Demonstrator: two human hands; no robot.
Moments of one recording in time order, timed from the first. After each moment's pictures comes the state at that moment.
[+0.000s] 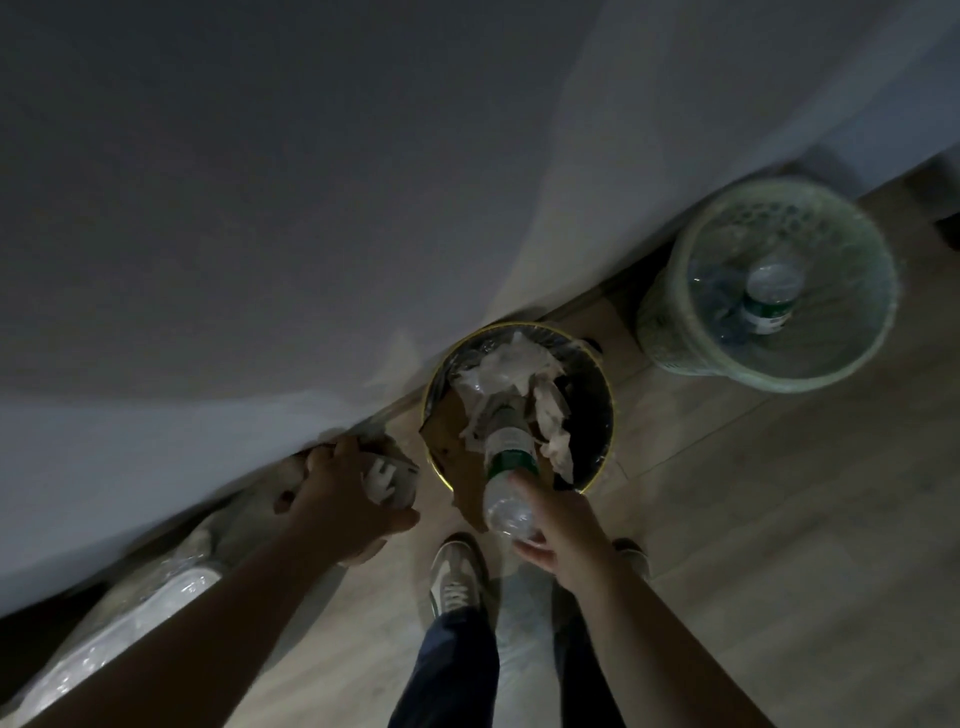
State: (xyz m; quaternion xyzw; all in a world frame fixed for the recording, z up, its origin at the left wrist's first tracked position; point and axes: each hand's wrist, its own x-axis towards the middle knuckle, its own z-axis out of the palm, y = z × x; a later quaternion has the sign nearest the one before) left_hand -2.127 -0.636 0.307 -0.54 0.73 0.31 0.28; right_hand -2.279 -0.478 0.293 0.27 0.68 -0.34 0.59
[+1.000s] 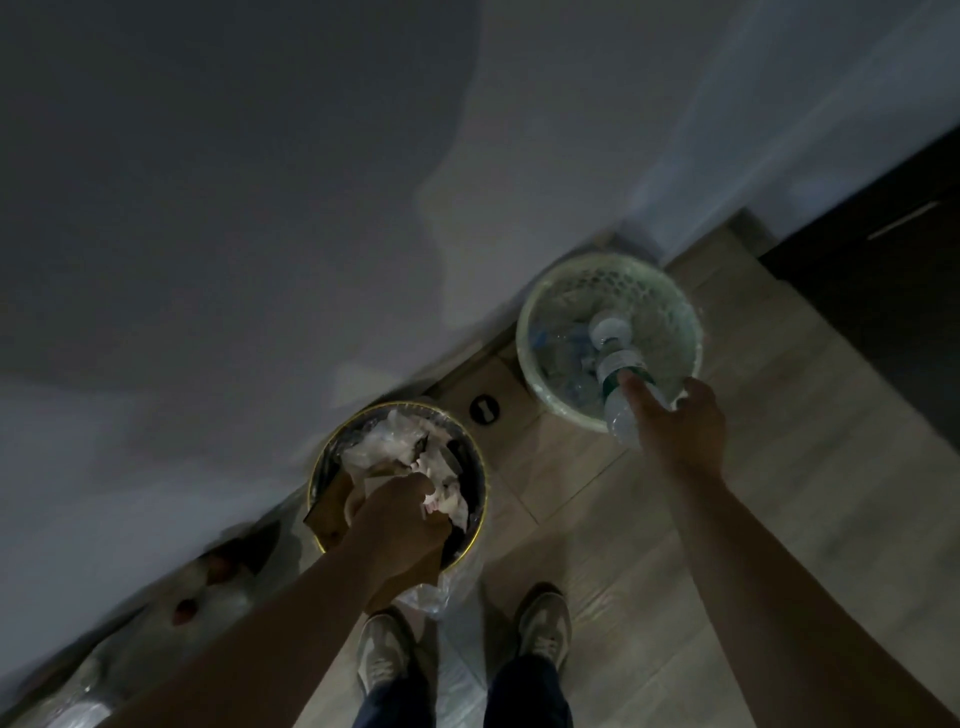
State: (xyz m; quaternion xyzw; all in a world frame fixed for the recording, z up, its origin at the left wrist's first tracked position) left_hand -2.308 -0.554 0.331 -0.39 0.79 0.38 0.28; right_hand -2.526 -0.393 0.368 0.10 0.91 -0.36 0.20
